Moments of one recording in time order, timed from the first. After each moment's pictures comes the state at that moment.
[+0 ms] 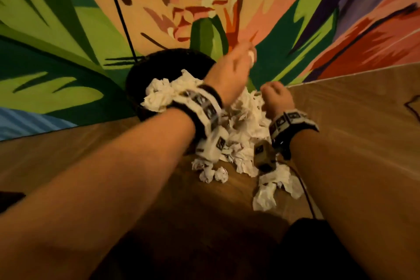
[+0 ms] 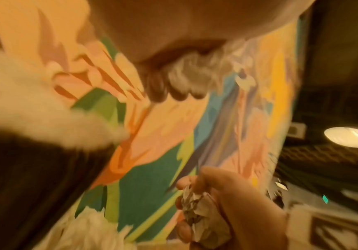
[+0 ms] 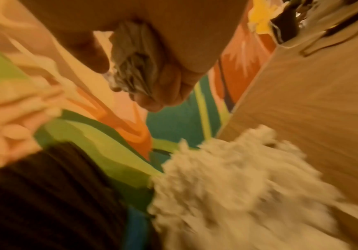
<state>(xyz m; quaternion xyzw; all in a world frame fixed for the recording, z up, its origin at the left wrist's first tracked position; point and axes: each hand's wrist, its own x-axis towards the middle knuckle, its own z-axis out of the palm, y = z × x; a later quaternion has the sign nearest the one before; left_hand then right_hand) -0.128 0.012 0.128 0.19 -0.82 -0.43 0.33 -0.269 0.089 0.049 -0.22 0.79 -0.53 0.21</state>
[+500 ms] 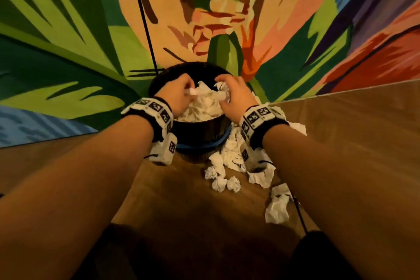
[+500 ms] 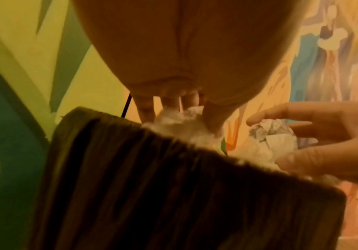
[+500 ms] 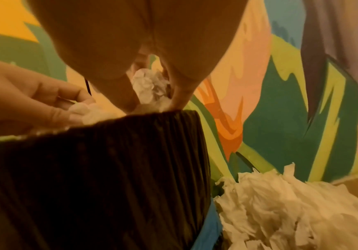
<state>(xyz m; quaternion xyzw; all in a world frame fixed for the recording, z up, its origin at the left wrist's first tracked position) -0.026 -0.091 0.087 0.41 -0.87 -0.24 0.15 -0.187 0.023 0.084 -0.57 0.75 -0.30 0.13</state>
